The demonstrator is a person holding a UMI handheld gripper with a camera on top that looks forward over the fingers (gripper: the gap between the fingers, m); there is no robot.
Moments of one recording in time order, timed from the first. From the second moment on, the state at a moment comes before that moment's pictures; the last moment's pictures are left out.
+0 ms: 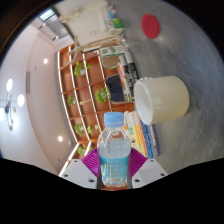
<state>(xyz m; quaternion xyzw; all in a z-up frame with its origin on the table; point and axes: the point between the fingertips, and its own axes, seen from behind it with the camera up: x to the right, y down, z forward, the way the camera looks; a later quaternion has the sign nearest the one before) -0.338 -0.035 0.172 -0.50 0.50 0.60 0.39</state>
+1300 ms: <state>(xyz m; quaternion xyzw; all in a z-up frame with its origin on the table) -0.036 -0.004 0.077 -0.77 0.07 -0.08 0.63</state>
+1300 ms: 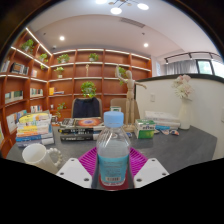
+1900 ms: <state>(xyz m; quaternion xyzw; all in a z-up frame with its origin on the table) -0.079 -0.100 0.087 -0.80 0.04 -0.03 0.59</state>
